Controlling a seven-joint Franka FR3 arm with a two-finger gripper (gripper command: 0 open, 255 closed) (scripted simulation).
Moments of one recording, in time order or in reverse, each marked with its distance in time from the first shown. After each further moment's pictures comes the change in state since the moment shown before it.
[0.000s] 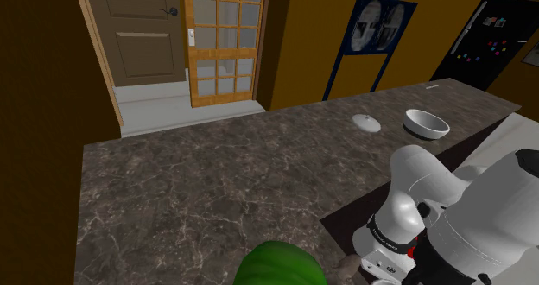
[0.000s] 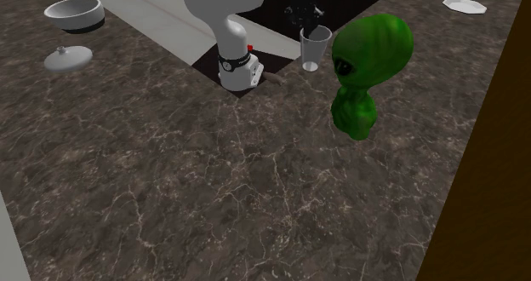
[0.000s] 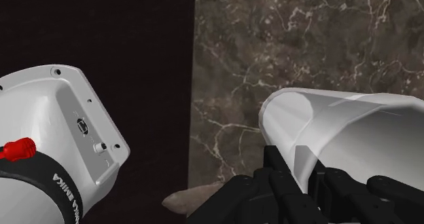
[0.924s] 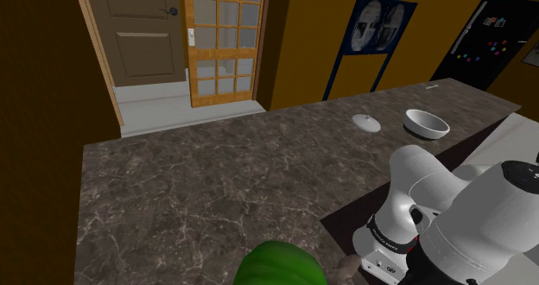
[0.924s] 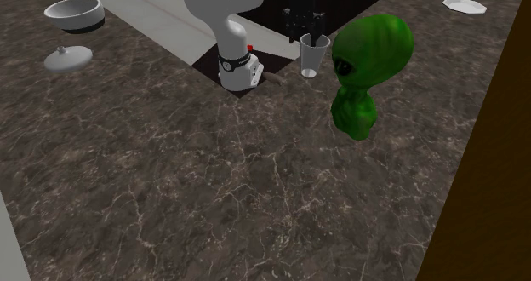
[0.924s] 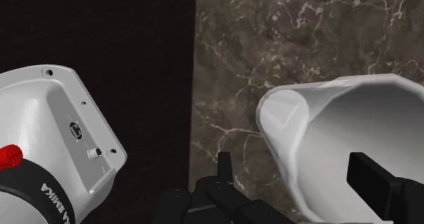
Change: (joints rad) arm 0.033 -0.002 0.063 -0.045 0.061 0.035 0.003
